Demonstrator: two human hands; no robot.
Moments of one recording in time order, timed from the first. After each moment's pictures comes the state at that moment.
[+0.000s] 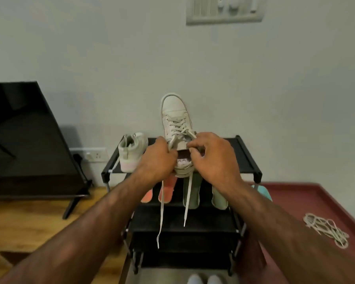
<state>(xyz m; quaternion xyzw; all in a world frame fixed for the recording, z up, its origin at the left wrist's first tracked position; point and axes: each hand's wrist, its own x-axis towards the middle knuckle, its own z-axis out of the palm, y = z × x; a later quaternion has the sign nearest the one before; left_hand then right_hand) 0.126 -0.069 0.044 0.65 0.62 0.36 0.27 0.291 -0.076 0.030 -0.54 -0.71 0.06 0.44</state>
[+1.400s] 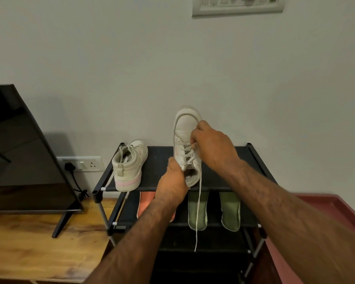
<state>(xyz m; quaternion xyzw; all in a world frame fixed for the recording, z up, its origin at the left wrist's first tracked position) 0.147 0.029 -0.044 0.69 0.67 0.24 0.17 0.284 0.058 0.035 -0.55 -0.79 -0.14 0.22</state>
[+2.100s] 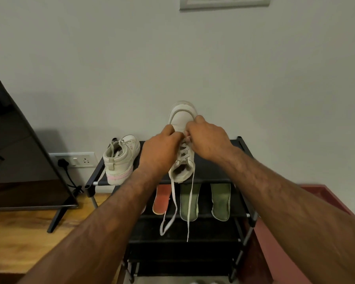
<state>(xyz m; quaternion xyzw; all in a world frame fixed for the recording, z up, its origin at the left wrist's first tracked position) 0.140 0.042 0.019 0.80 0.53 0.25 -0.14 0.299 0.046 0.055 -0.57 -0.80 -0.11 0.16</state>
